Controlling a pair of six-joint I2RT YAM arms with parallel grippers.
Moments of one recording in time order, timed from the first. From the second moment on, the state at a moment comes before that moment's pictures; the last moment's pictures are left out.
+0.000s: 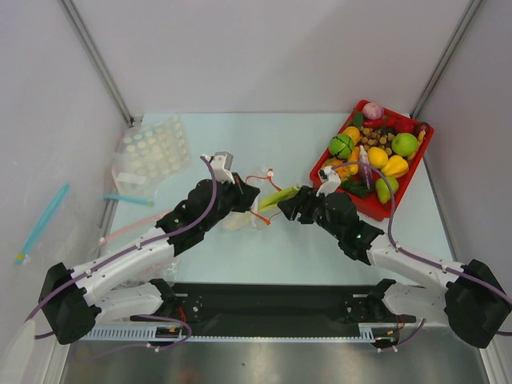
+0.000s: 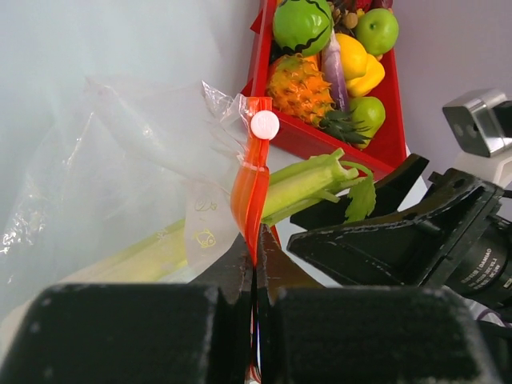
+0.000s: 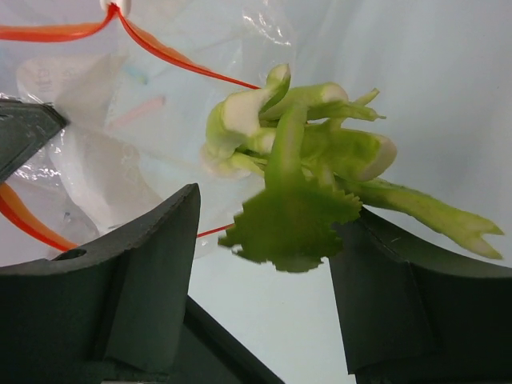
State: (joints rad) left arm -0.82 1.07 0.78 0.03 -0.19 -0.63; right arm 0.75 1.08 0.54 0.27 0.08 0.73
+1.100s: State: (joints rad) left arm -0.84 1.09 0.86 -0.03 -0.13 -0.62; right arm 0.88 0.95 0.56 0.28 0.09 0.62
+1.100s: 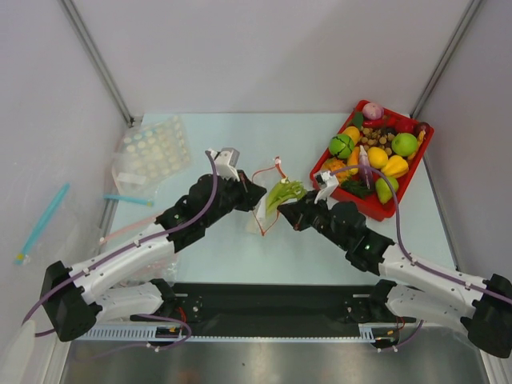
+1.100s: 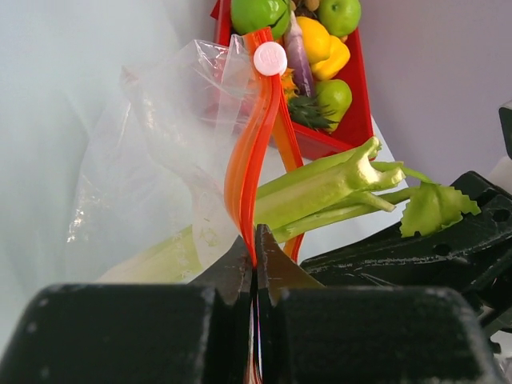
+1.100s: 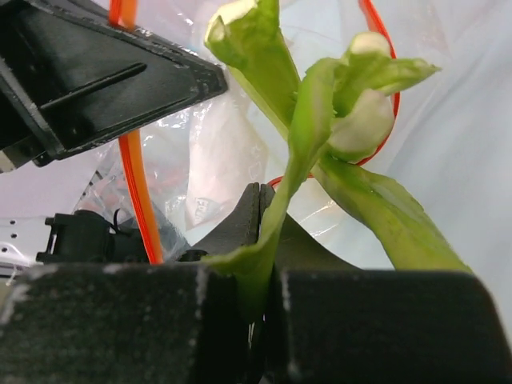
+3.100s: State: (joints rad) left arm -0.79 0.98 0.74 0.00 -0.38 -0.71; right arm 1.01 1.01 0.61 0.13 0.37 0.93
